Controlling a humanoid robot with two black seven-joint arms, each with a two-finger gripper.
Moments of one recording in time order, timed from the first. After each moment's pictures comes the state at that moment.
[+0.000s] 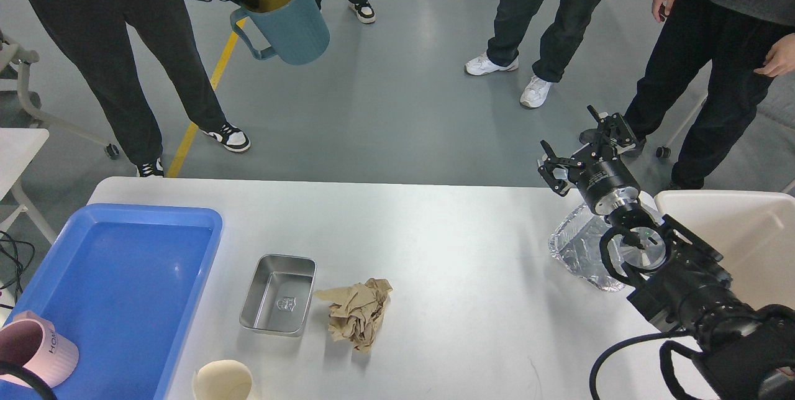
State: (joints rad) left arm -1.66 0.49 -0.28 -0.81 0.89 -0.96 0.46; right arm 0.77 -0.08 1.06 0.26 -0.09 0.59 0.25
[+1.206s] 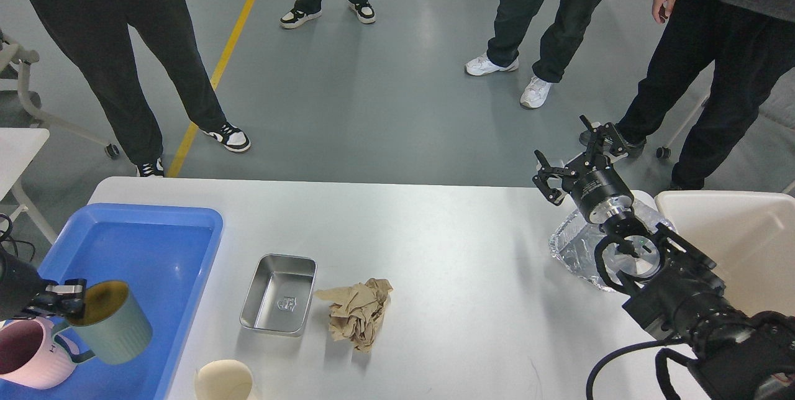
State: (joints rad) left arm -0.45 1.00 -0.77 -1.31 1.26 -0.96 0.37; right arm 0.74 -0.07 1.06 0.26 -0.09 0.60 0.25
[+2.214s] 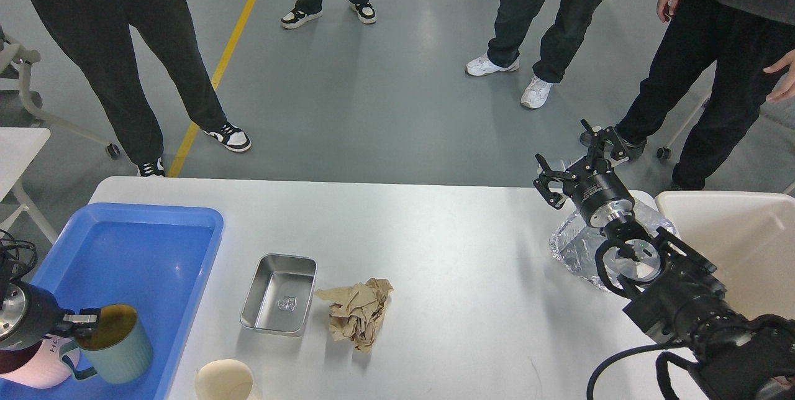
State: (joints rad) left arm -0.37 0.93 -0.74 -1.31 1.44 -0.84 0.33; right arm 0.73 -0.06 1.06 0.26 -0.09 0.60 0.25
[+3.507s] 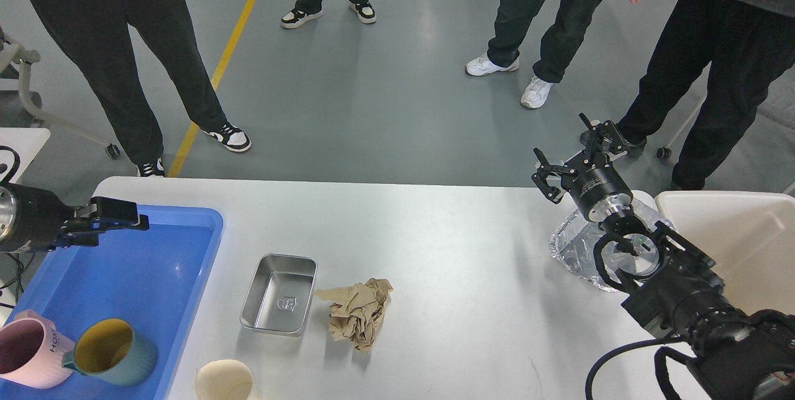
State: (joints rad) left arm -0.52 0.87 -1.00 -1.25 1.22 -0.96 0.27; right arm 0.75 -0.06 1.06 0.26 -0.09 0.60 0.25
